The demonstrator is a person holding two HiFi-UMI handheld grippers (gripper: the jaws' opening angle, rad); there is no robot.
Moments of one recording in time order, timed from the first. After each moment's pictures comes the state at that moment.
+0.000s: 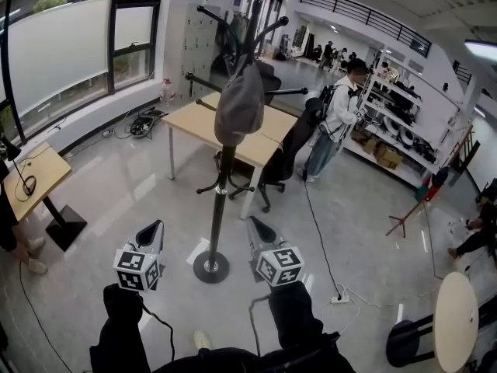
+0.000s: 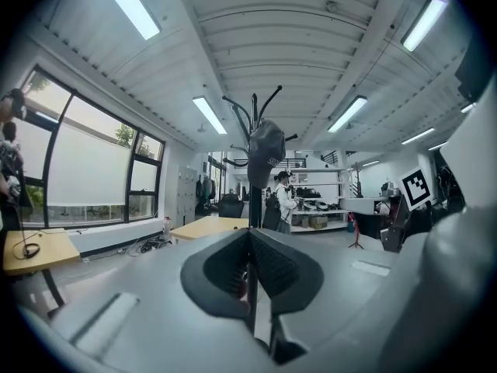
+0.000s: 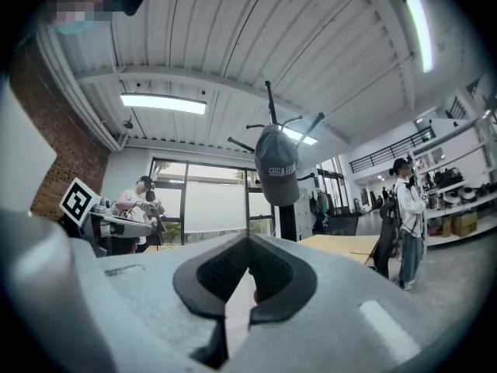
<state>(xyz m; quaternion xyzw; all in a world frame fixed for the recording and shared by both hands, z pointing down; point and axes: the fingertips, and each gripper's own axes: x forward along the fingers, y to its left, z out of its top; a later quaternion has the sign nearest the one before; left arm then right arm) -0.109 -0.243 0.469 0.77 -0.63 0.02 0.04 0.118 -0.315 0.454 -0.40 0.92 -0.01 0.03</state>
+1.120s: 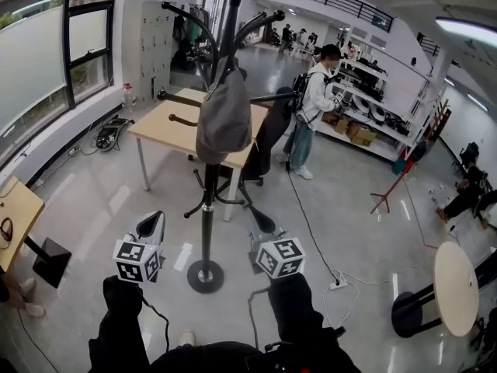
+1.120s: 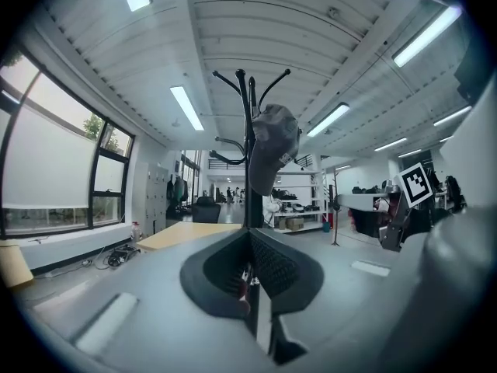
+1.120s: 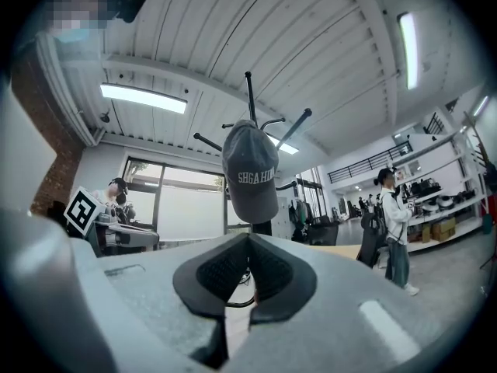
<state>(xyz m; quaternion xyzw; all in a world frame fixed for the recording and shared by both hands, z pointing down) -0.120 -0.384 0.446 0.84 -0.54 0.02 0.03 0.105 -0.404 0.423 -0.47 0.88 0.00 0.05</state>
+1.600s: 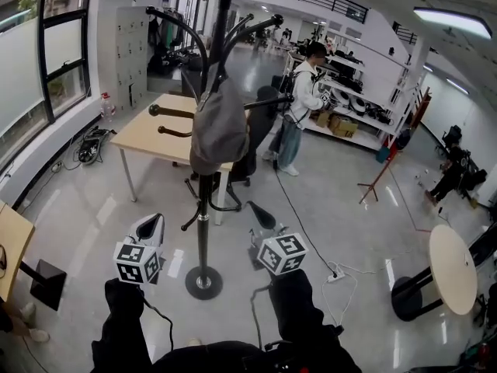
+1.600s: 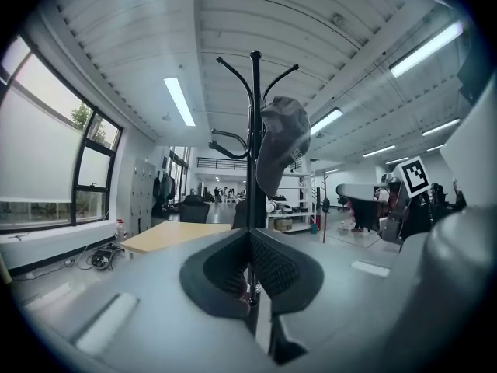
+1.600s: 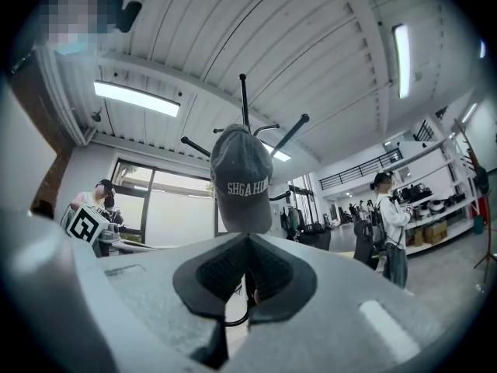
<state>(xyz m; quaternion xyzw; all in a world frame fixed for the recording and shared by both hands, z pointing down) -0.123 -0.431 0.453 0.87 -0.50 0.01 0.04 0.103 -0.425 0.401 -0.50 0.86 0.01 0.08</state>
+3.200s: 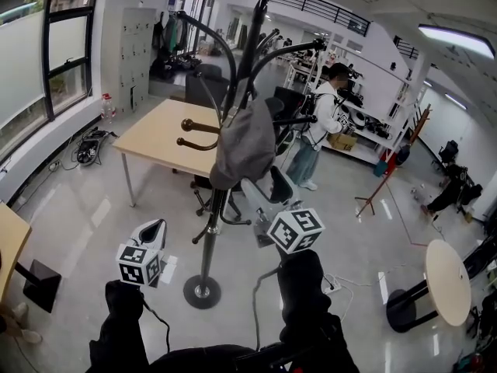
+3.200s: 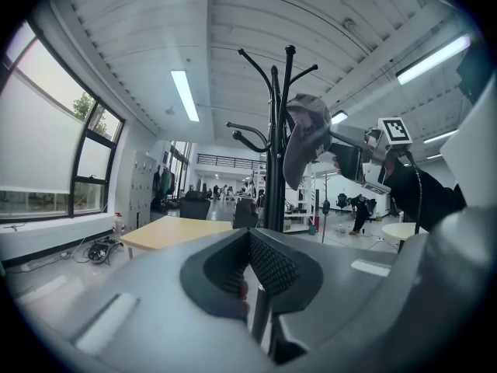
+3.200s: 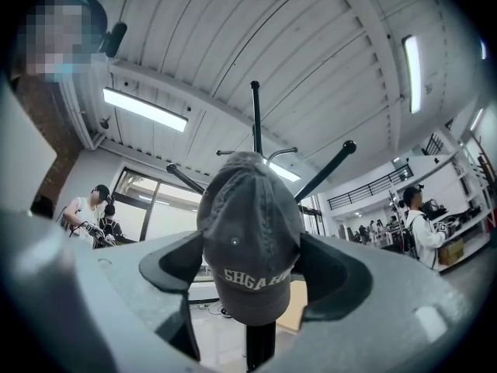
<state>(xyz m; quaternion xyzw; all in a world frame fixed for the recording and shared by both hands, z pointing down) -0.147 -0.467 0.464 0.87 -0.49 0.01 0.06 0.074 -0.475 0.275 -0.48 0.86 0.07 0.13</state>
